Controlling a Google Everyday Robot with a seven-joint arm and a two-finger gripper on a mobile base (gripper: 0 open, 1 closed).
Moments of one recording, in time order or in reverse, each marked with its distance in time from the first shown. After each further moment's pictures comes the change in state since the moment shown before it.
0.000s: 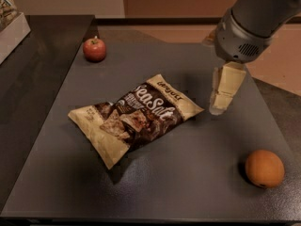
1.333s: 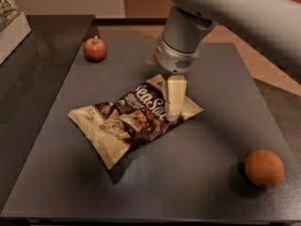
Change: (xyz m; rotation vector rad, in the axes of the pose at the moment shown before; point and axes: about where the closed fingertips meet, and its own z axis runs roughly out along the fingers) arm -0.089 -0.006 0.099 -0.152 -0.033 -0.287
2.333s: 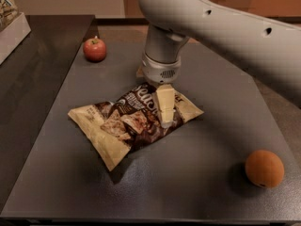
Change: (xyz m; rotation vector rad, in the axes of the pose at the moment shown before) arm -0.008 -0.001 0.042 -0.091 0.083 -0.084
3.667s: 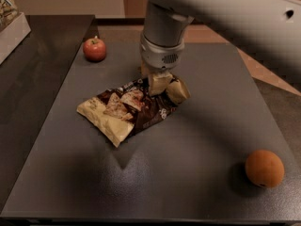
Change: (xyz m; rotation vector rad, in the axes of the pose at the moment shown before) arm -0.006 -0.001 -0.050 0.076 0.054 -0.043
